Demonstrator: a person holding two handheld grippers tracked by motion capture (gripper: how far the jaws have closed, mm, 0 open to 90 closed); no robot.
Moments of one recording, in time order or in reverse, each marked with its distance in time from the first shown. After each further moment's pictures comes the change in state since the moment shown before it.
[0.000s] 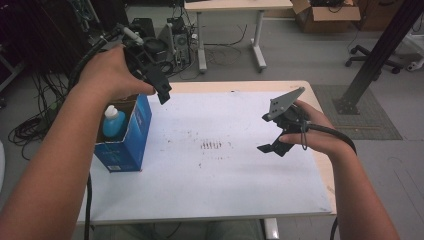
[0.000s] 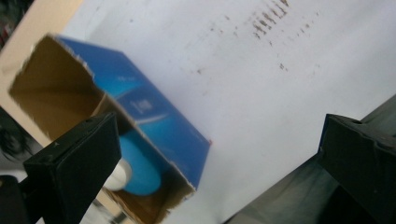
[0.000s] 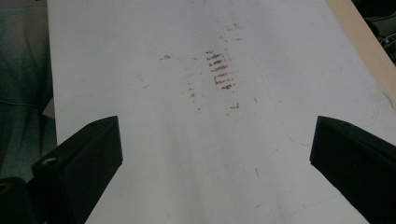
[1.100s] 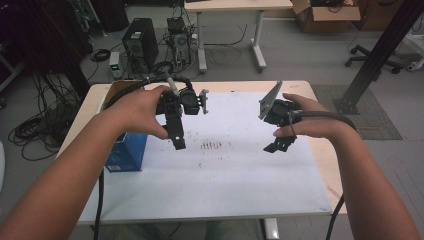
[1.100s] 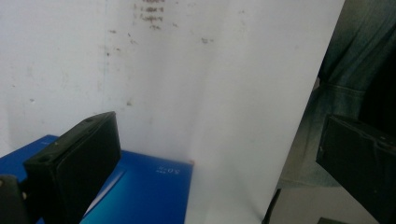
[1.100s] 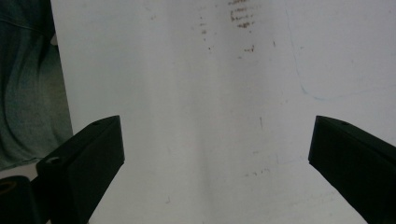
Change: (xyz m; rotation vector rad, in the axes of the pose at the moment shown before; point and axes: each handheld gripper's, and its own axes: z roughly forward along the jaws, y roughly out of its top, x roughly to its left) left arm -0.071 -0.001 0.071 0.064 -0.121 0.573; right arm -0.016 0.019 0.007 0.324 0.095 -0.065
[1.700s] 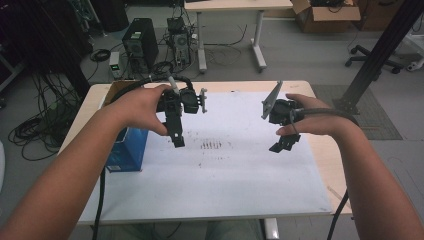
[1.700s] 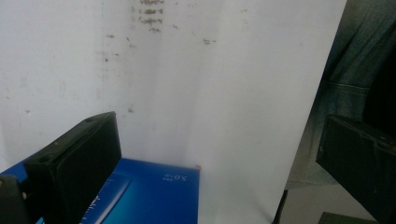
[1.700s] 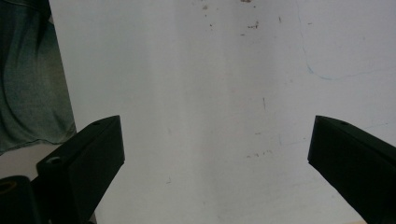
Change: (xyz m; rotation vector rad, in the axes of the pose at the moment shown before) left arm 0.015 0.002 0.009 -0.004 -0.034 0.028; right arm -0.007 -0.006 0.001 0.074 0.025 0.003
